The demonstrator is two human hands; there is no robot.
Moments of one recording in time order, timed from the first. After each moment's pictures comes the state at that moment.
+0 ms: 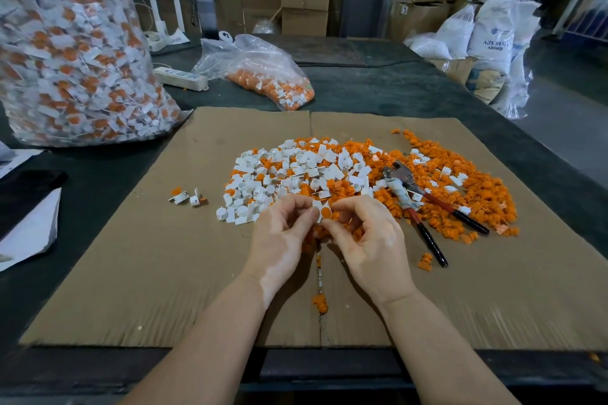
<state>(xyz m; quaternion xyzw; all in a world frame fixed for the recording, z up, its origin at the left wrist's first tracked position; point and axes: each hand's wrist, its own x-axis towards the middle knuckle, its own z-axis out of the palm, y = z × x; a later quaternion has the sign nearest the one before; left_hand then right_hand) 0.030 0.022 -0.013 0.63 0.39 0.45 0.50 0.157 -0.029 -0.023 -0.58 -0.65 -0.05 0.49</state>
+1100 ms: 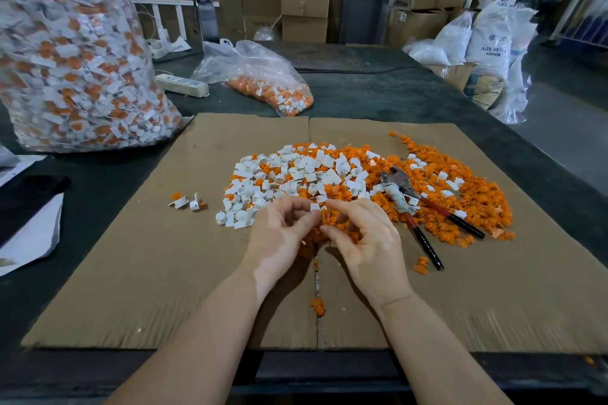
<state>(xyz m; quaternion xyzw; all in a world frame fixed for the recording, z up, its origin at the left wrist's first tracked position) 0.030 0.028 -0.008 0.65 0.40 0.43 0.49 0.159 -0.029 -0.021 -0.58 -0.65 -0.04 0.49</state>
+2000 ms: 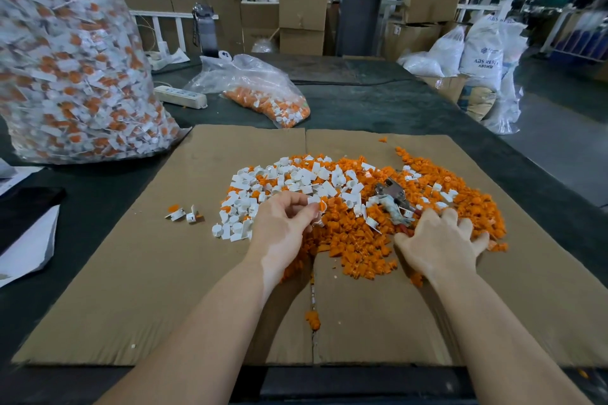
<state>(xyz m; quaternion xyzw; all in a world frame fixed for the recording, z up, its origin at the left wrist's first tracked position) 0.046 0.040 0.006 0.63 0.43 0.44 0.48 0.230 -0.029 0.005 -0.92 -0.39 -0.02 0.07</state>
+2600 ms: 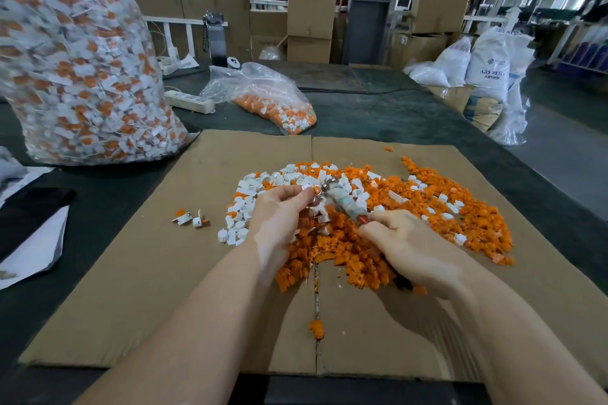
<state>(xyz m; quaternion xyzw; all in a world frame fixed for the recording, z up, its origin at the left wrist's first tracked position) 0.049 0.059 0.023 0.47 0.44 0.47 0.61 0.189 -0.037 0.059 -0.71 -0.59 0.28 0.26</state>
